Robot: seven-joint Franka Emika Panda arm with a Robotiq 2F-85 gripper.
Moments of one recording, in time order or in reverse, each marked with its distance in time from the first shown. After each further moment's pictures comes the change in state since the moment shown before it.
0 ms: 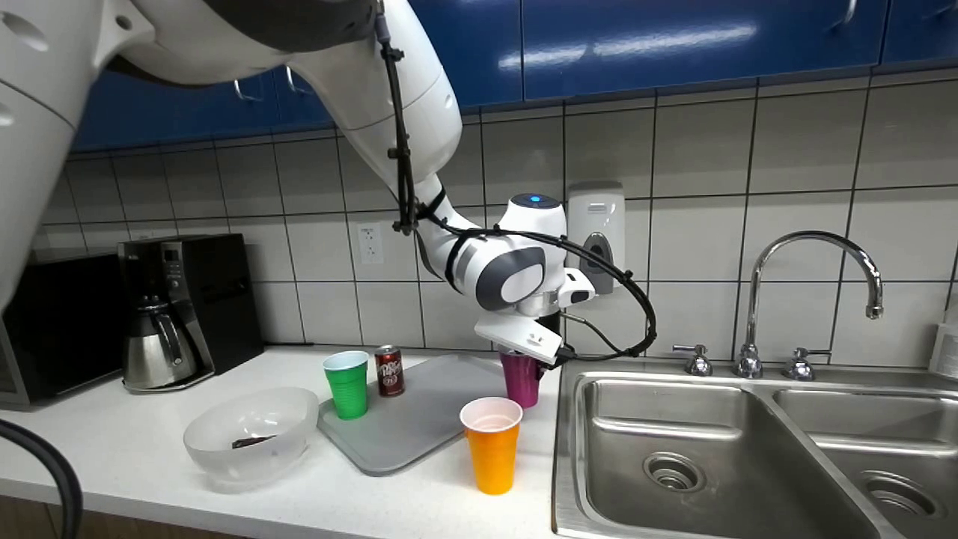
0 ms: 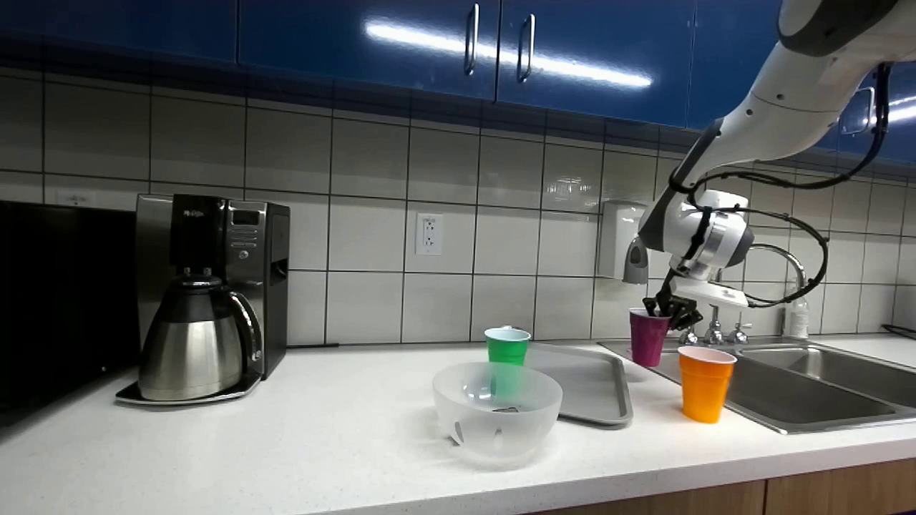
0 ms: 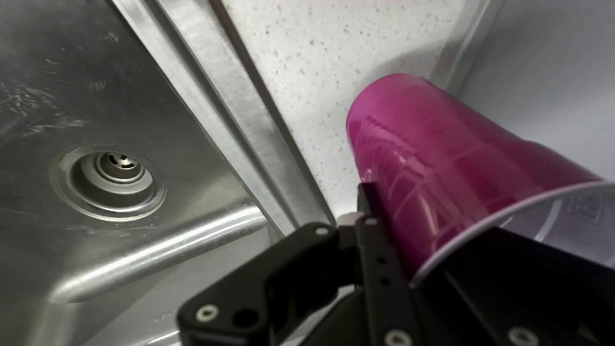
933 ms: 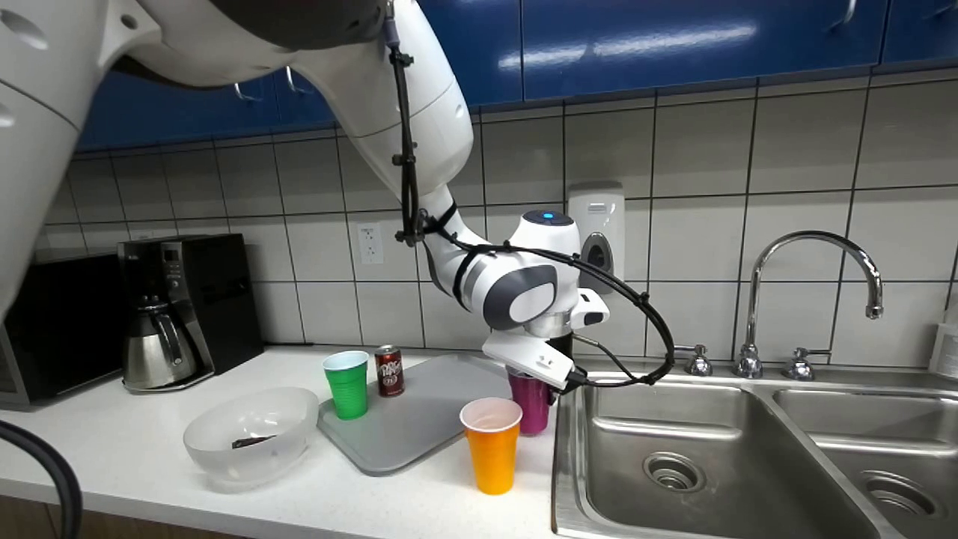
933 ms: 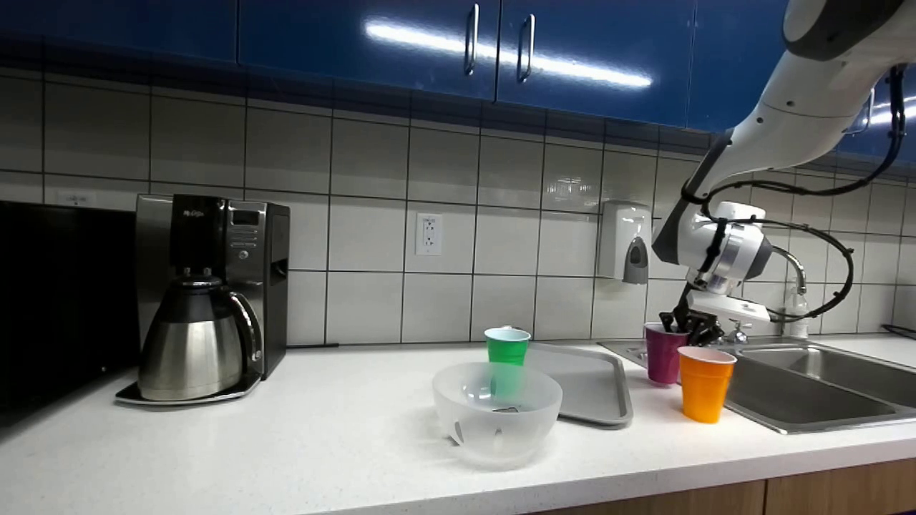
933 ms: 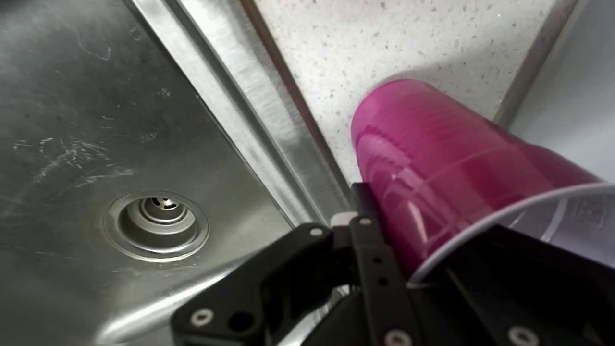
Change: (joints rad) arm -0.027 0.007 -0.019 -0.053 0.000 0.012 -0.001
